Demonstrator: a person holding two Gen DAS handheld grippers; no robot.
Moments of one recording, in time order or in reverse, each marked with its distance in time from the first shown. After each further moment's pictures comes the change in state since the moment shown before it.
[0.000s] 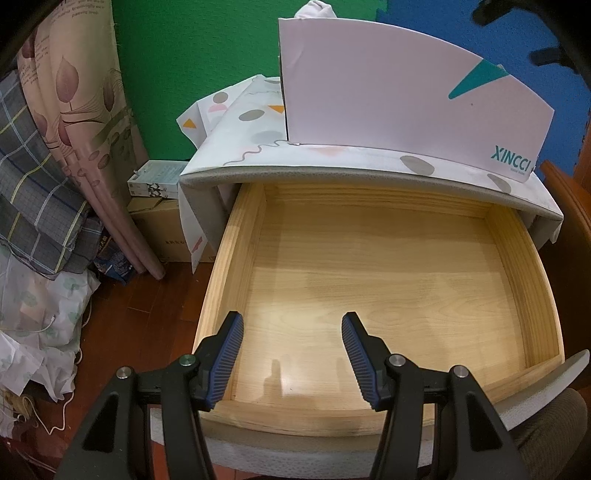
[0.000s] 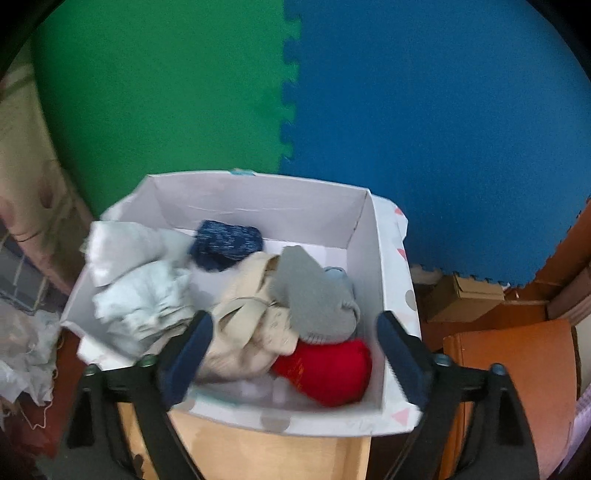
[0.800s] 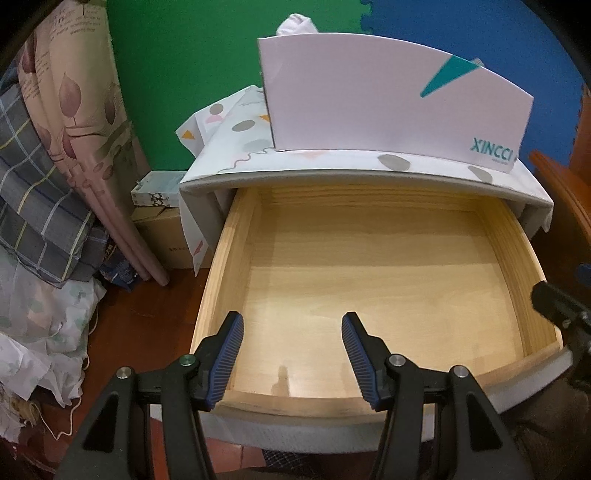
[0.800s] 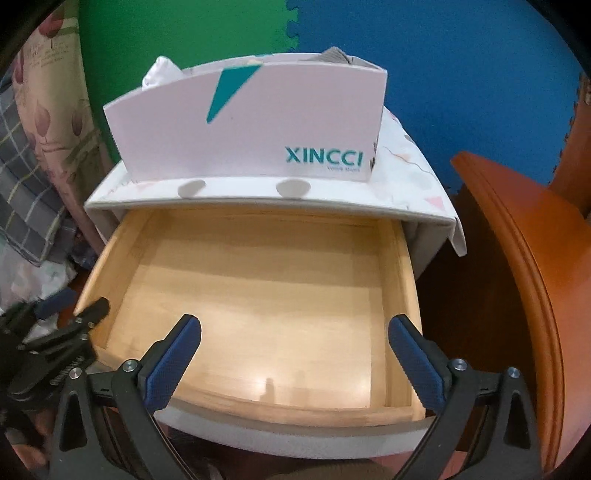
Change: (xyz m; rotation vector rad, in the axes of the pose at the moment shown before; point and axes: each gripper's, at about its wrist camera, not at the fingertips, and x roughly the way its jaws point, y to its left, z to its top) left arm -0.017 -0.016 -0.012 0.046 -0.028 0.025; right arm 0.004 0.016 -0.236 0.046 0.009 0.020
